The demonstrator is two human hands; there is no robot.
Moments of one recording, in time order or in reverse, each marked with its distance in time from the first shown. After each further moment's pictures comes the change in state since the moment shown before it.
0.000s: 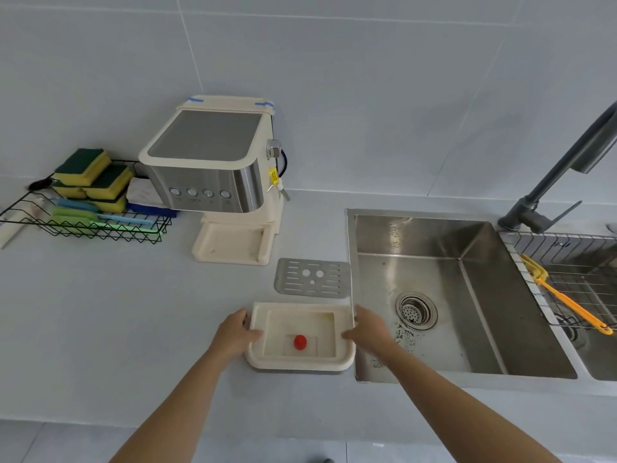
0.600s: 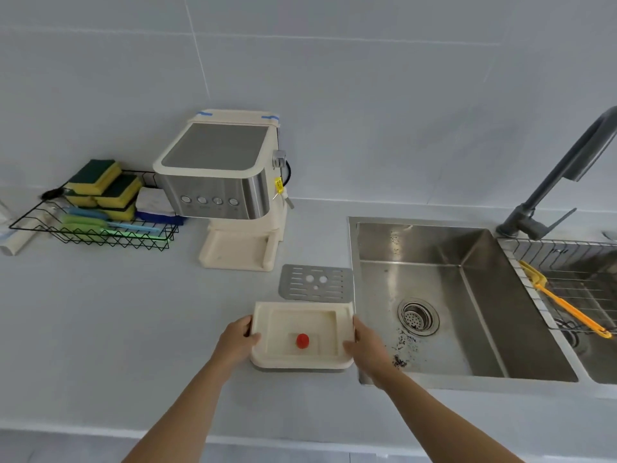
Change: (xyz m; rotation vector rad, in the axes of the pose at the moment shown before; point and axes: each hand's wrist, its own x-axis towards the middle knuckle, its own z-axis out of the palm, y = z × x) left_hand -0.022 0.000 -0.007 -0.142 0.037 0.065; right_hand -0.010 0.016 0.028 0.245 0.037 -0.035
